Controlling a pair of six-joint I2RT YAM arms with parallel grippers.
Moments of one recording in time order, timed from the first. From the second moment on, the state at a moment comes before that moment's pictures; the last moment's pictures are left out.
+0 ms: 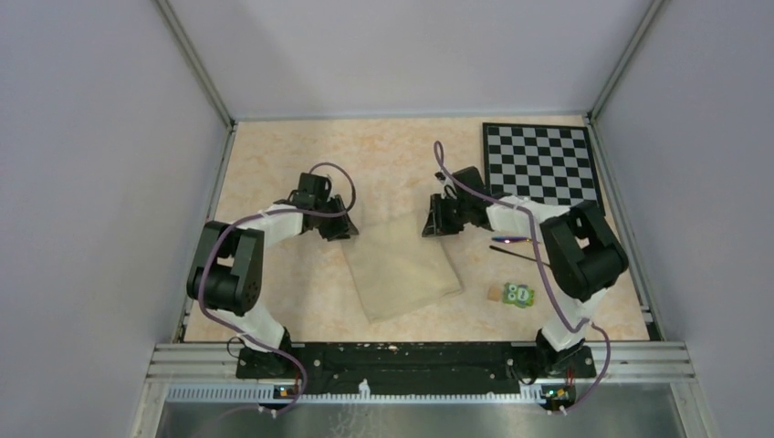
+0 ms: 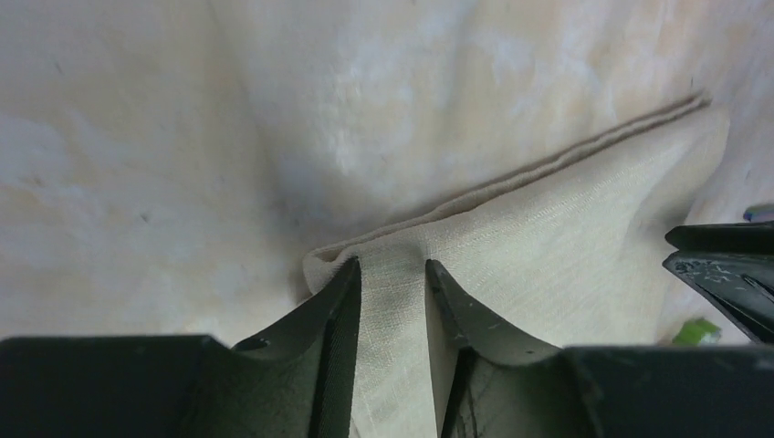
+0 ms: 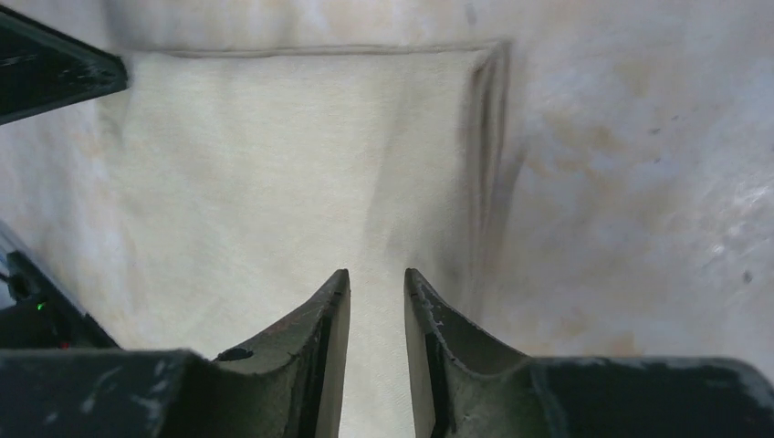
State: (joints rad) left arm -0.22 1.68 0.90 -0.18 0.28 -0.60; right arm 0.49 1.81 1.02 -0.09 -0.39 0.41
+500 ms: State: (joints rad) left arm -0.23 1.43 0.88 -0.36 0.38 -0.57; right arm 0.56 1.47 0.63 -0.10 -0.37 0.45
